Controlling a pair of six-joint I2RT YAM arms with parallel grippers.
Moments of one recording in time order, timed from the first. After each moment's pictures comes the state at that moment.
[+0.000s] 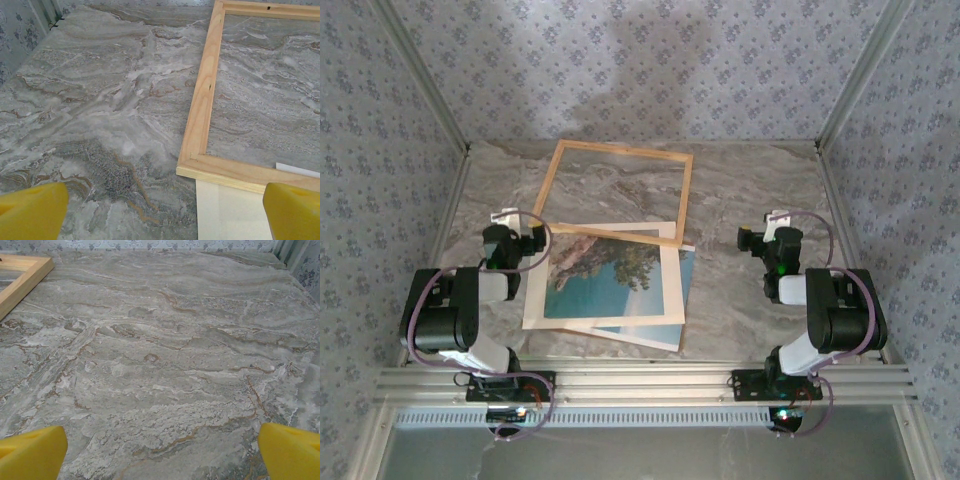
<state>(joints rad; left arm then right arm) 0.01 1.54 0.41 0.73 -0.06 -0.02 -0.03 1.53 0.37 0.76 0.04 -0.02</state>
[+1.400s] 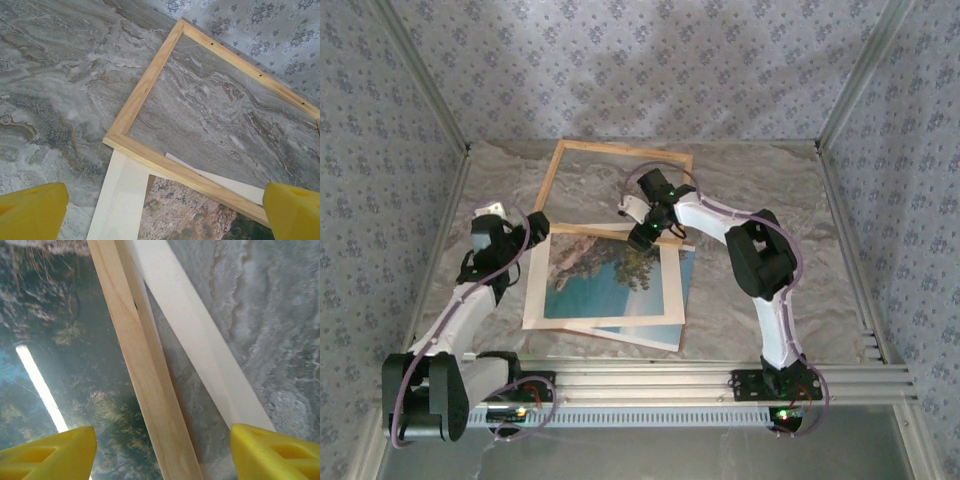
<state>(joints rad) -0.05 1.06 0.55 0.04 0.04 -0.47 0.60 2.12 1.61 -0.61 -0.23 -0.46</state>
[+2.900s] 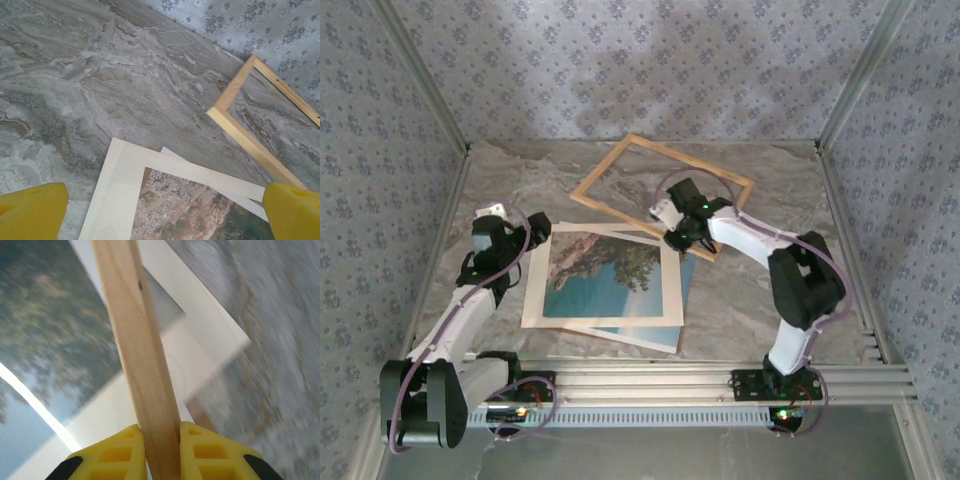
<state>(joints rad) -0.08 1.03 0.55 0.02 0.04 -0.49 0.51 1.74 1.21 -0.58 -0.02 -0.29</state>
